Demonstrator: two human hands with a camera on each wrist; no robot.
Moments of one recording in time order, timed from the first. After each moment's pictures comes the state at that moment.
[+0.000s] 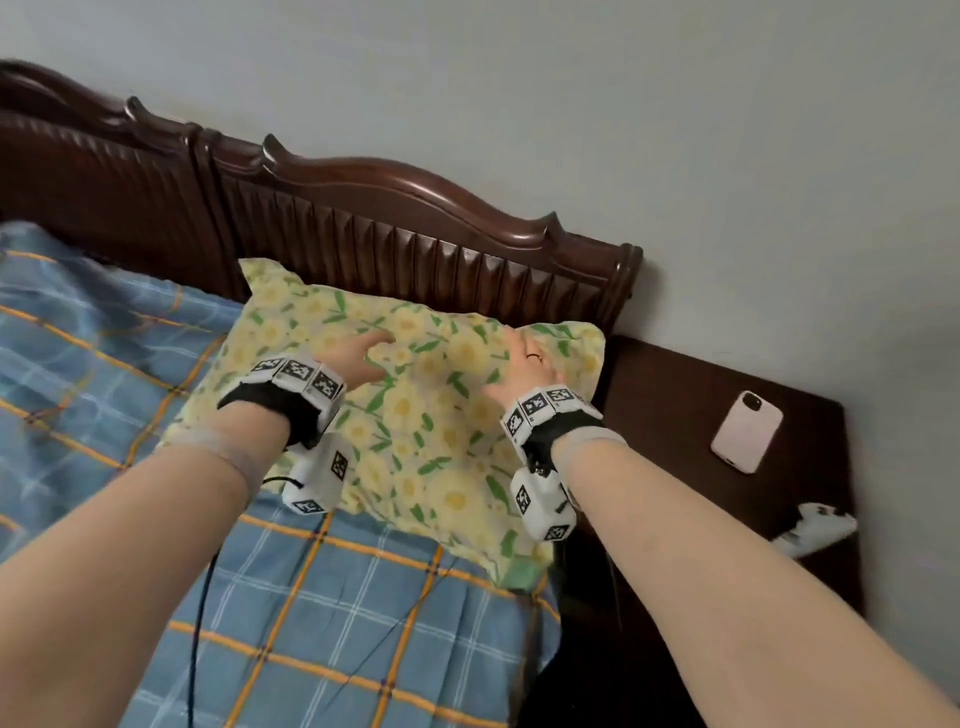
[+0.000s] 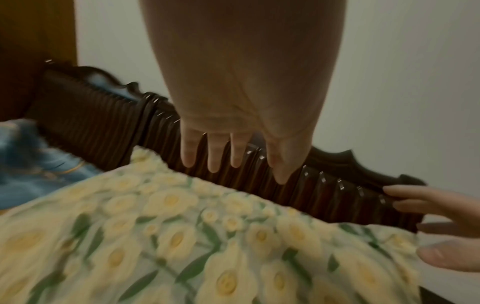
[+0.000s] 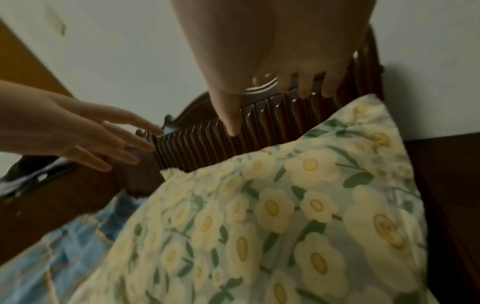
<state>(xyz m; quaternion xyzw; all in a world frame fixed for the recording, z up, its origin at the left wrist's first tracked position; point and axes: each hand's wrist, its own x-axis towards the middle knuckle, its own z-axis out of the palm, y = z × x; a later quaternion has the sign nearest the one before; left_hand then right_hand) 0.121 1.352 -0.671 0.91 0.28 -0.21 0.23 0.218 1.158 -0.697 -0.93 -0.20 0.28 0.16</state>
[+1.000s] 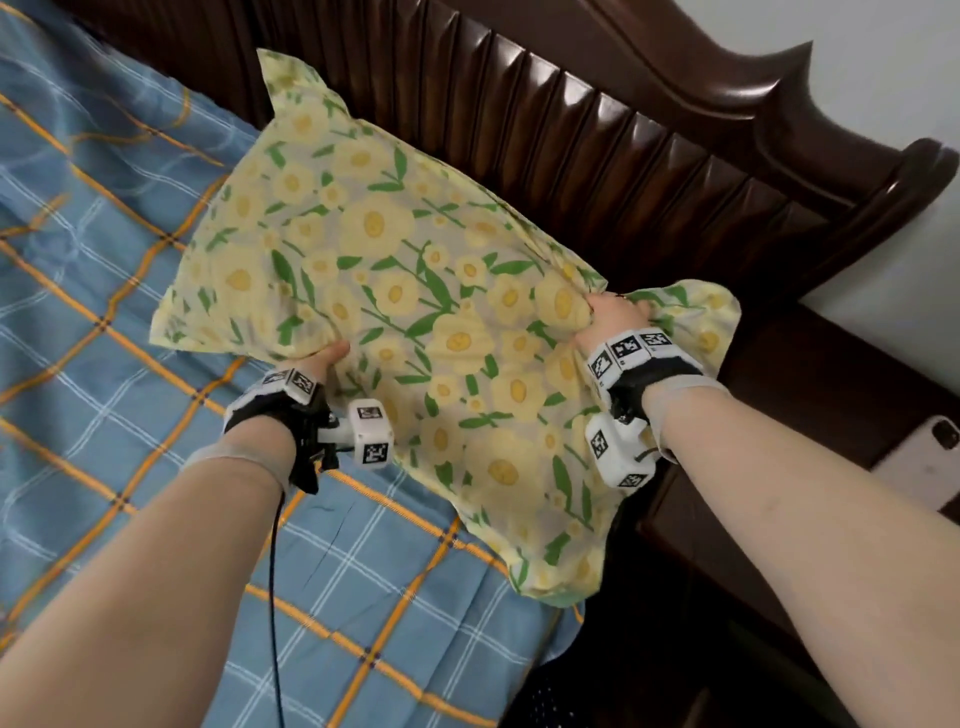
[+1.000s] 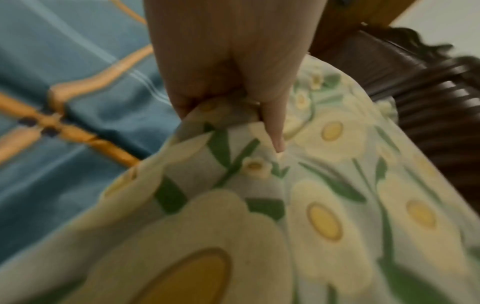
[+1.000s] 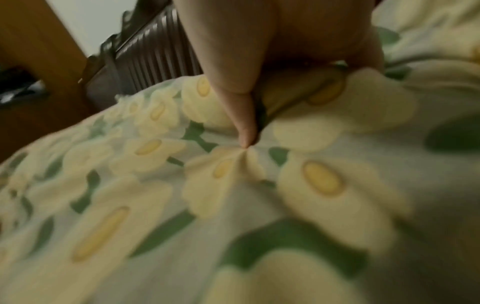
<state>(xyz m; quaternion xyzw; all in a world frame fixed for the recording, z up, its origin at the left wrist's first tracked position) 0.034 1.421 -0.907 0.50 0.72 -0.01 0.49 0.297 1.218 -0.841 -0.91 -0.21 0.36 0.00</state>
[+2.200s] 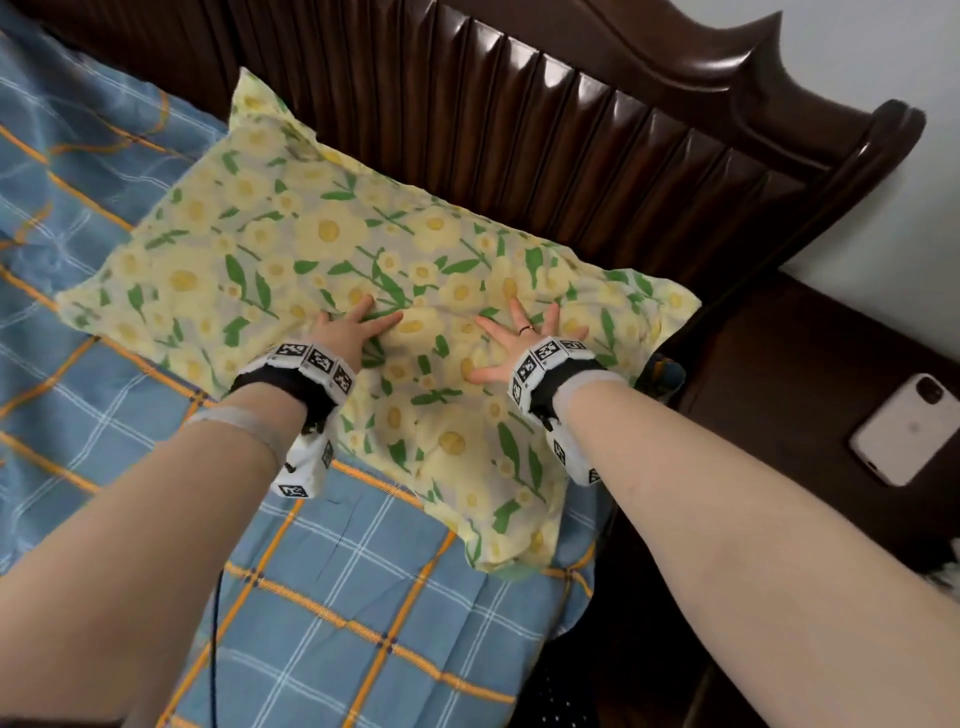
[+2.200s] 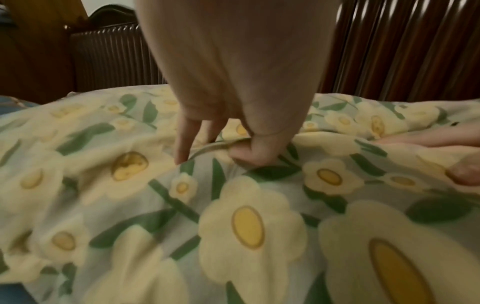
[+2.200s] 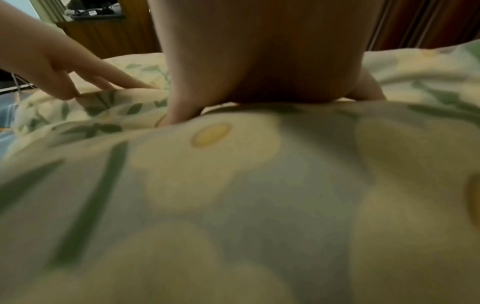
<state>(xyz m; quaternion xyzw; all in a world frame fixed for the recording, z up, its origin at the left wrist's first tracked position) 0.079 1.409 -0.862 0.87 0.29 -0.37 0.12 0.230 1.234 -0.867 -0.83 -0.37 0.42 -0.10</state>
